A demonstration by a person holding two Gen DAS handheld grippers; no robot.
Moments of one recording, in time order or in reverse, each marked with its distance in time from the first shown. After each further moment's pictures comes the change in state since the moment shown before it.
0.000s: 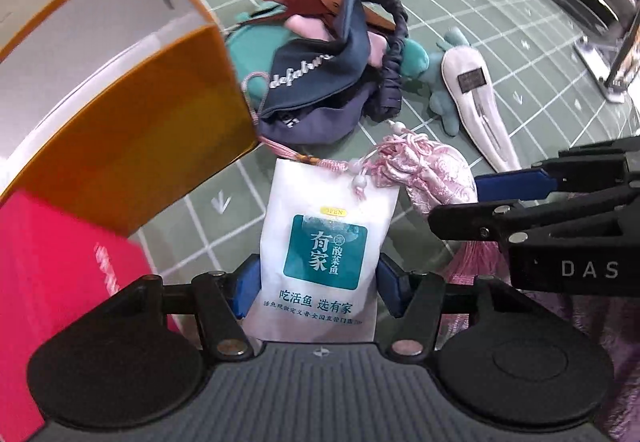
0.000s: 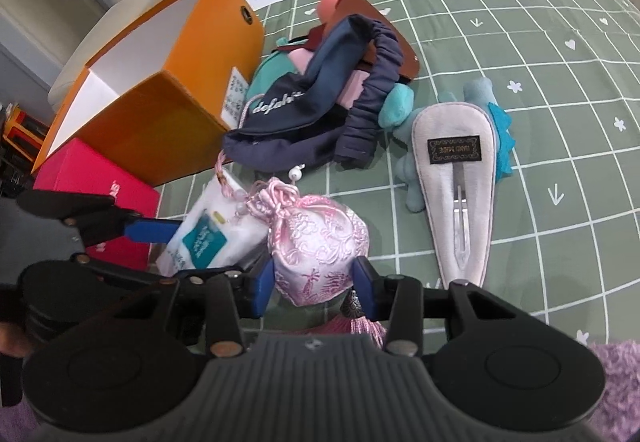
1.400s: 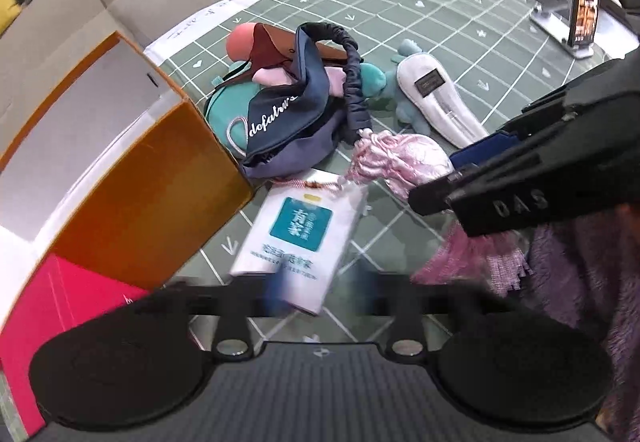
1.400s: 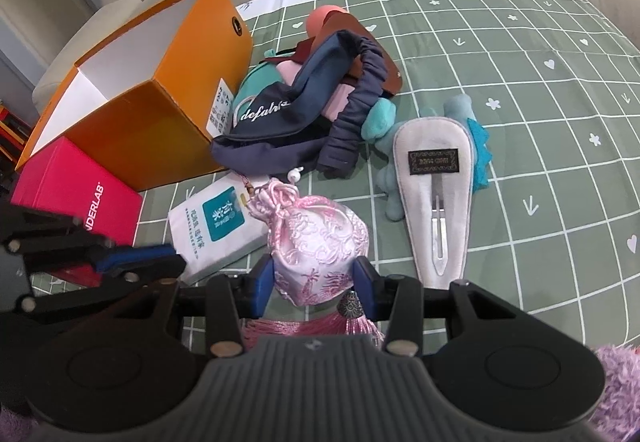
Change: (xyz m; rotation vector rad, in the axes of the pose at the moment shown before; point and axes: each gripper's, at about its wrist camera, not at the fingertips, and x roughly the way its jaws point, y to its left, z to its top) left arm -0.013 -0.022 -0.002 0.259 -0.122 0.062; right arm -0.004 0.003 -0.002 -0.027 -0.041 -0.077
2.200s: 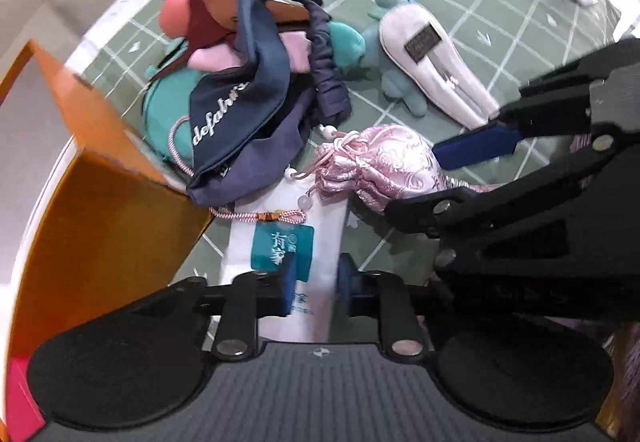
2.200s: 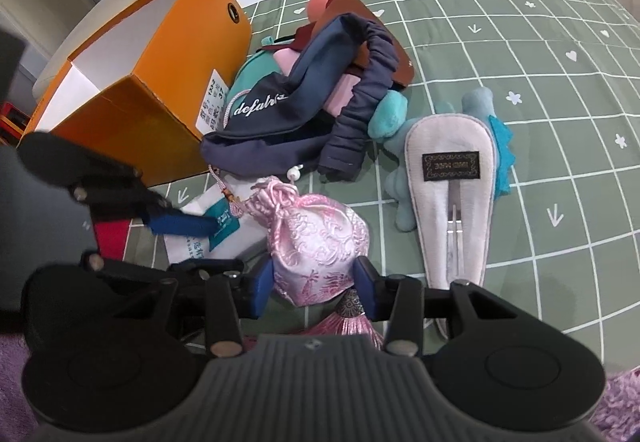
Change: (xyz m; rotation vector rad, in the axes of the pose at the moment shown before) left arm 0.049 -0.009 0.029 0.077 0.162 -0.056; right arm 0.021 -0.005 0.010 0.006 0.038 0.018
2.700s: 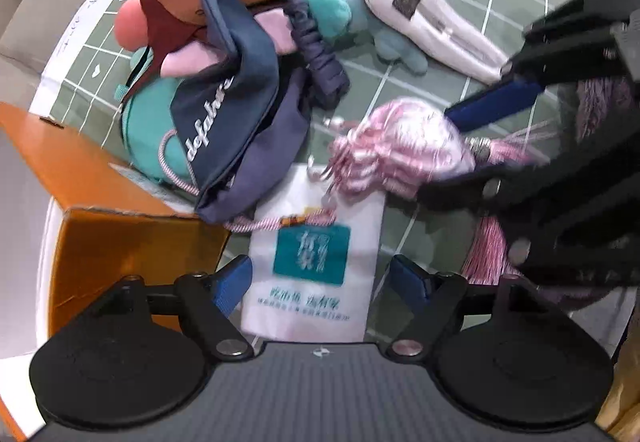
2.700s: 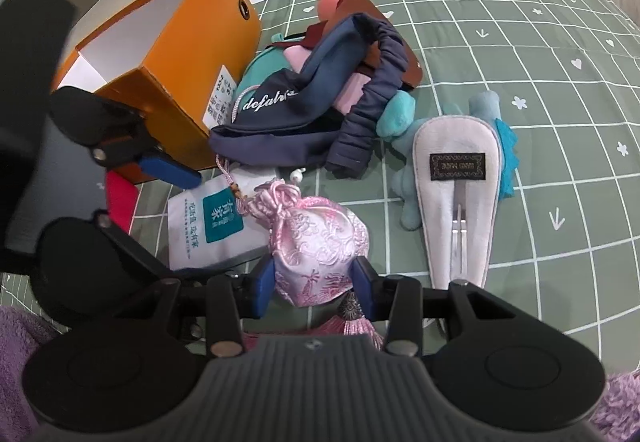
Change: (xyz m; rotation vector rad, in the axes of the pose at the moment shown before) left arm 0.022 0.015 0.018 0.251 0.109 -0.026; right arm 0.000 0.005 -0.001 -0.031 0.005 0.007
